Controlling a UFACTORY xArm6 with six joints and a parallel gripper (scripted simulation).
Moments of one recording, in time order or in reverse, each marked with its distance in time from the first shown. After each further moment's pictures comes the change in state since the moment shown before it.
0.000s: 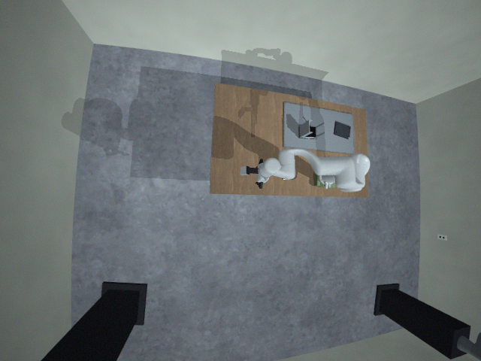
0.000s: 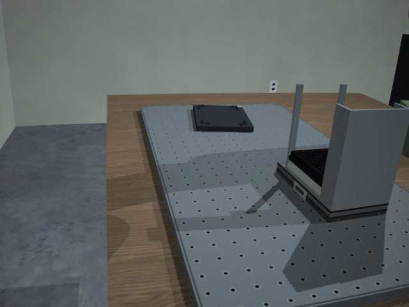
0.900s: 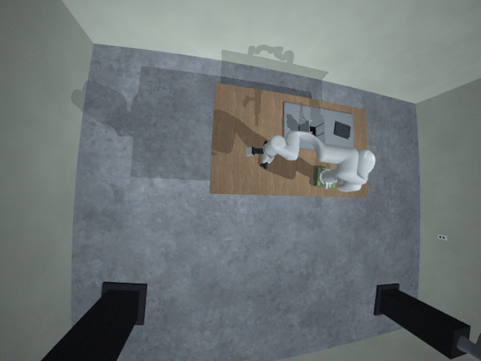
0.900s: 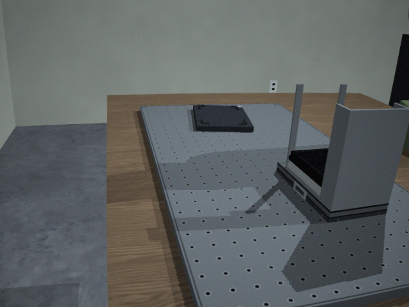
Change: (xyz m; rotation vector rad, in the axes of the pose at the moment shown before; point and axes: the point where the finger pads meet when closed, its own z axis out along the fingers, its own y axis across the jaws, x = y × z) arm -0.027 0.114 0.006 -0.001 0.004 -0.016
